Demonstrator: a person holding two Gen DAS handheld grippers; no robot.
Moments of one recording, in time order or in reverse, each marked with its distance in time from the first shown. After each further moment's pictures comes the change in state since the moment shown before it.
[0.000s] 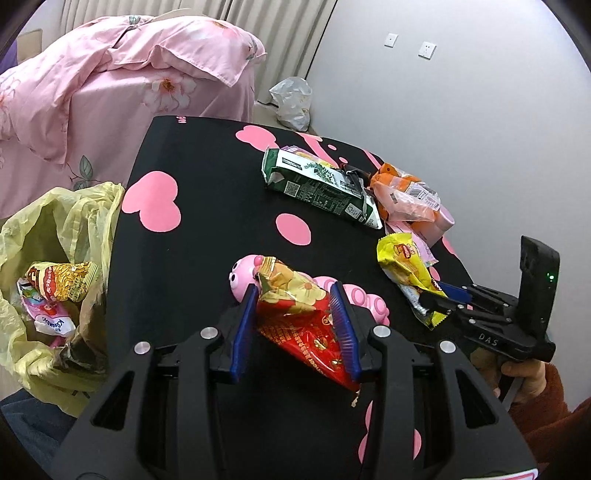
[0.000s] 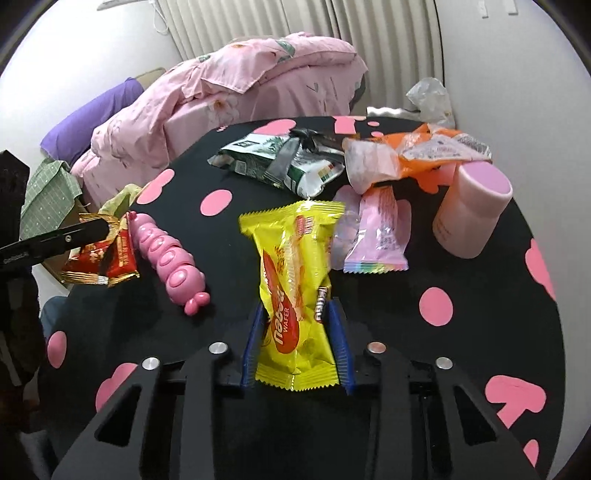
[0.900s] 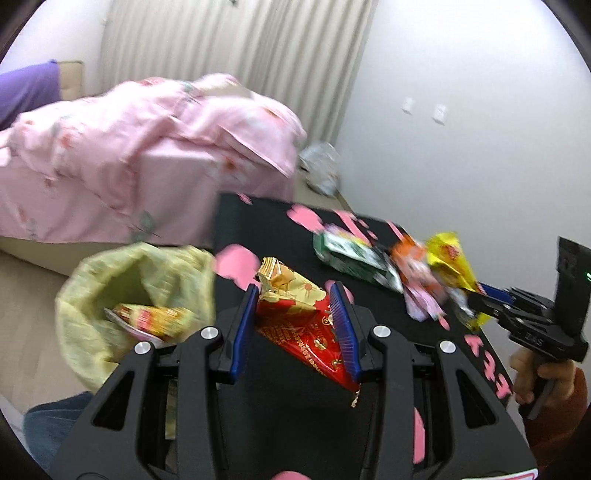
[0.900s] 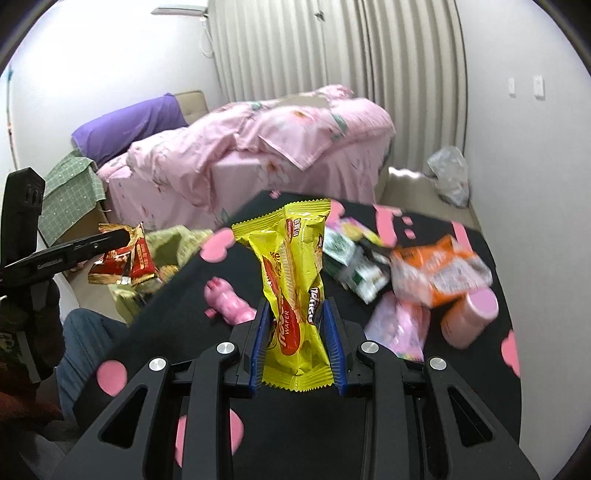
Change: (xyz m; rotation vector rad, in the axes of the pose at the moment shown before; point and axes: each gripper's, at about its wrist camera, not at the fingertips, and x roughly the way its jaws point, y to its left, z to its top) left arm -0.113 0.038 0.007 -0.036 -0.281 0.137; right arm -0.079 0.083 0.054 -0.171 -0.202 0.019
